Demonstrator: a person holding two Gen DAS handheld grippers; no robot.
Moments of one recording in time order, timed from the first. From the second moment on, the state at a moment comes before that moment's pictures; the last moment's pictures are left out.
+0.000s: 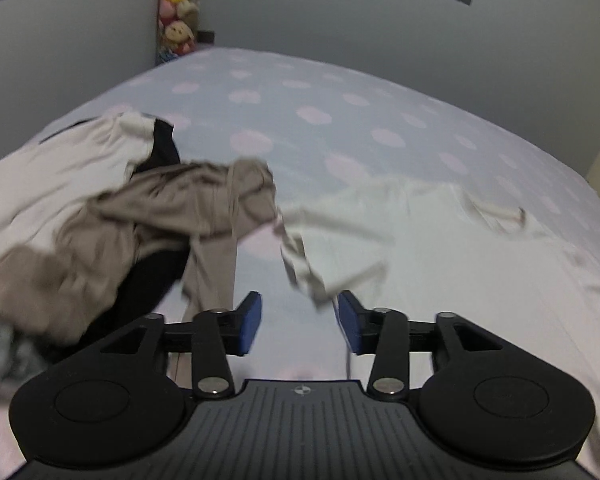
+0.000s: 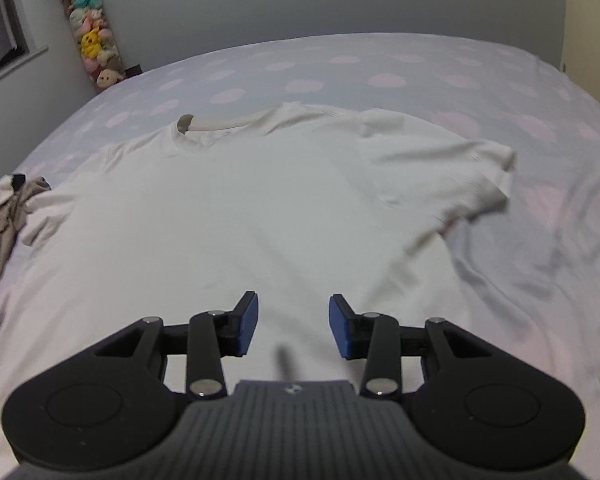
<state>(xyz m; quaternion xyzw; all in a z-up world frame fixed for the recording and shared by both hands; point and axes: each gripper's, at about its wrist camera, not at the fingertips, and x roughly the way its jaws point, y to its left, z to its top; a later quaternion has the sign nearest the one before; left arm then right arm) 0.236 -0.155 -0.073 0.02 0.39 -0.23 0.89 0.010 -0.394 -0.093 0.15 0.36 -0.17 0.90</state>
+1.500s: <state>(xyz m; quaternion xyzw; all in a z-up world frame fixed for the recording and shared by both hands) 0.235 -0.370 -0.109 0.19 0.39 -0.39 0.81 0.051 -0.389 -0.114 0.09 0.26 -0.20 0.94</state>
